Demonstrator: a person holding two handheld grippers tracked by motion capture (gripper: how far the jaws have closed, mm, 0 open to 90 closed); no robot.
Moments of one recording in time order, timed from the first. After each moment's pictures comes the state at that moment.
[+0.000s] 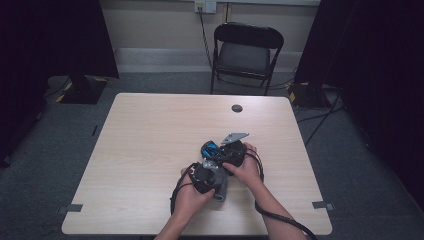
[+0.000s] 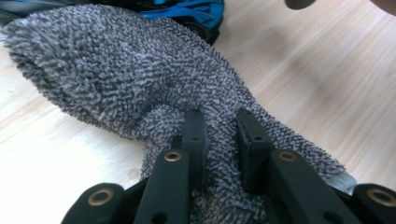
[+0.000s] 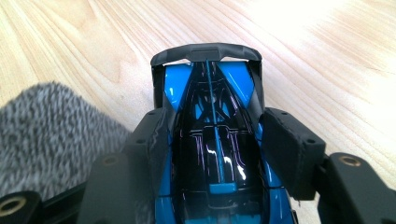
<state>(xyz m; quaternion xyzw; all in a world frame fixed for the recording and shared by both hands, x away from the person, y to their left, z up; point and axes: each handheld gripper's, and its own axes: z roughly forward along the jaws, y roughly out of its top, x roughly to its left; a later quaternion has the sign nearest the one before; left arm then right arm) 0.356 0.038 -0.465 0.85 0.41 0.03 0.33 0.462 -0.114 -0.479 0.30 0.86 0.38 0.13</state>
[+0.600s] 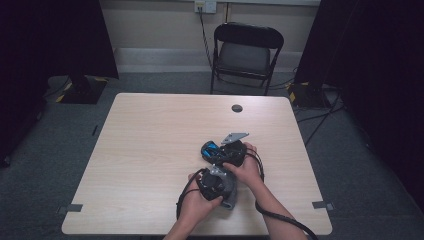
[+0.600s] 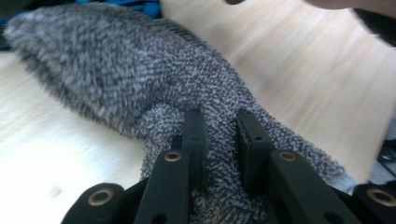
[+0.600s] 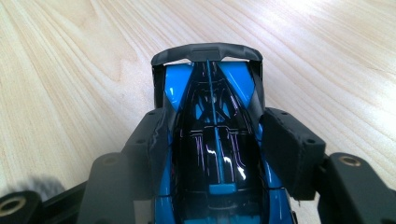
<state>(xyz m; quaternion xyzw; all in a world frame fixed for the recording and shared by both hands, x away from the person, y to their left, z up) 0.340 0.020 -0.465 0.86 0.37 -0.01 0.36 0.463 -0.115 -0.479 0.30 0.87 0.38 0.13</state>
